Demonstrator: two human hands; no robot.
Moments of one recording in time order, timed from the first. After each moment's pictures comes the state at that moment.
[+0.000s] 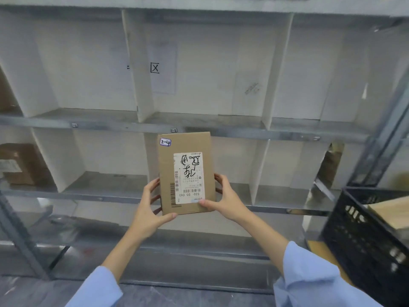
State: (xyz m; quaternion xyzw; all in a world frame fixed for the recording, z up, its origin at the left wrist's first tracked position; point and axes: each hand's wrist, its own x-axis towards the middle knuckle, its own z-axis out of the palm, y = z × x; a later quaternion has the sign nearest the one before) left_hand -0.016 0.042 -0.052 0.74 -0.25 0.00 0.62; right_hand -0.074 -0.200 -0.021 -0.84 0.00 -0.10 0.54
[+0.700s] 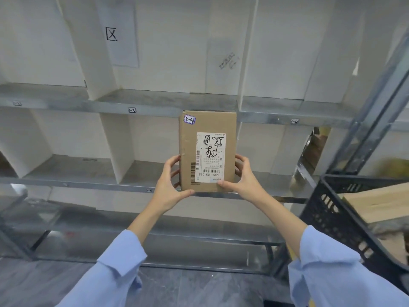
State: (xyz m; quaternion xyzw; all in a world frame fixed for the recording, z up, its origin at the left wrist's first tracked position) left_hand -0.010 -0.150 -0.057 0.74 -0.28 -0.01 0.61; right_hand -0.082 -0.384 -0.042 -0.82 0.05 -0.11 0.56
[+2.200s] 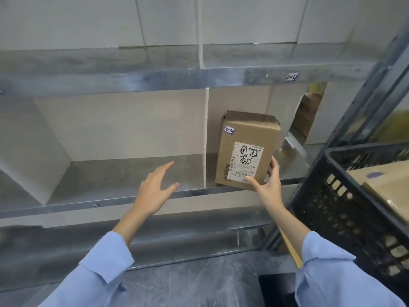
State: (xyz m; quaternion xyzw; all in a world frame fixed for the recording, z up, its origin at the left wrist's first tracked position) left_hand 0.136 -0.270 -0.184 0.88 -0.31 -0.05 0.36; right_hand -0.025 -0.554 -0.212 -0.74 0.28 -0.31 0.53
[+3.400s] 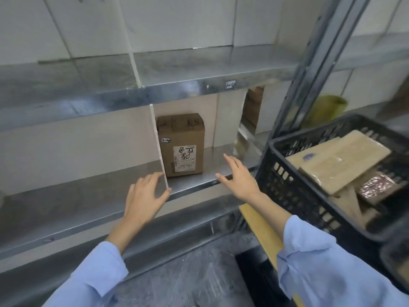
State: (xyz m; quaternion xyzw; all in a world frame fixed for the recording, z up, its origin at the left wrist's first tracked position) left_hand 0.110 -0.339 -0.154 0.89 -0.42 -0.01 0.20; right_hand -0.054 -0.572 -0.155 -0.90 0.33 -0.11 0.28
